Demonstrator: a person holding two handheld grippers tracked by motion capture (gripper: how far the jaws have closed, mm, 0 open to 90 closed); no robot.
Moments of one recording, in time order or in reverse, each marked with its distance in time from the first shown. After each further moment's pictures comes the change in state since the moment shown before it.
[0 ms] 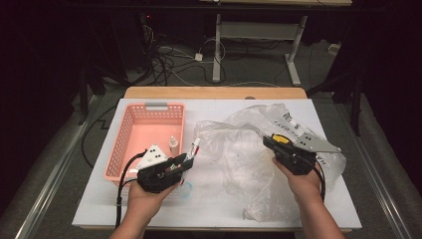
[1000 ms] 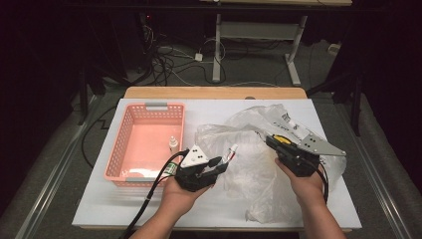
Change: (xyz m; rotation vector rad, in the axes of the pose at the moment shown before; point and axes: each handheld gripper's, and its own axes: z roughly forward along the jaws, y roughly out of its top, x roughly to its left) left arm -0.039 0.019 0.075 0.055 -0.108 0.083; right arm 0.000 0.000 -0.008 -0.035 -0.015 -0.009
